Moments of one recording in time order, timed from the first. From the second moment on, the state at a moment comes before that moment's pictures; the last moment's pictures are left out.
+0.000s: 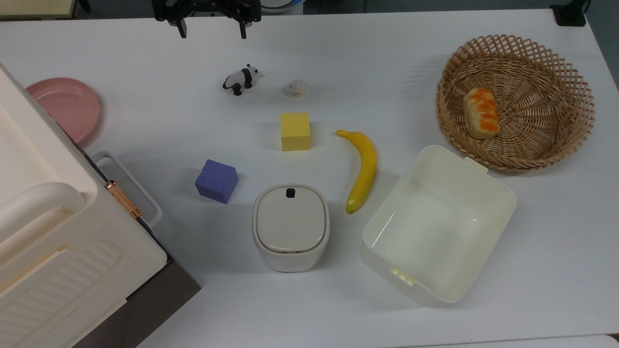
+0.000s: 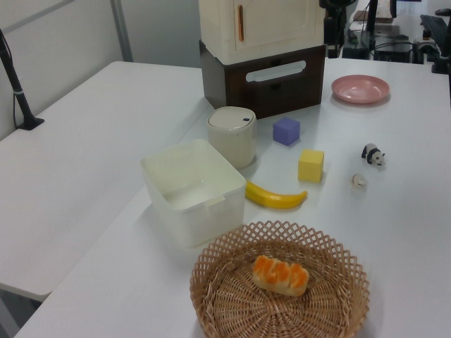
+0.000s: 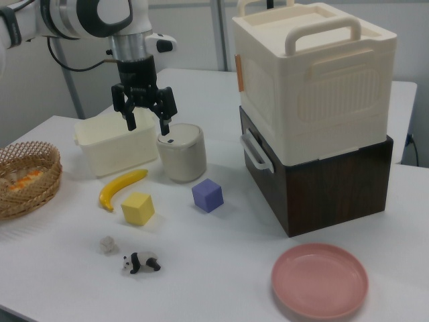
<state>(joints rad) 0.00 0.13 -0.05 -1.46 -0.04 1.50 -0.10</state>
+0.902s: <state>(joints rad) 0.00 0.14 -0.05 -1.46 -0.04 1.50 -0.11</state>
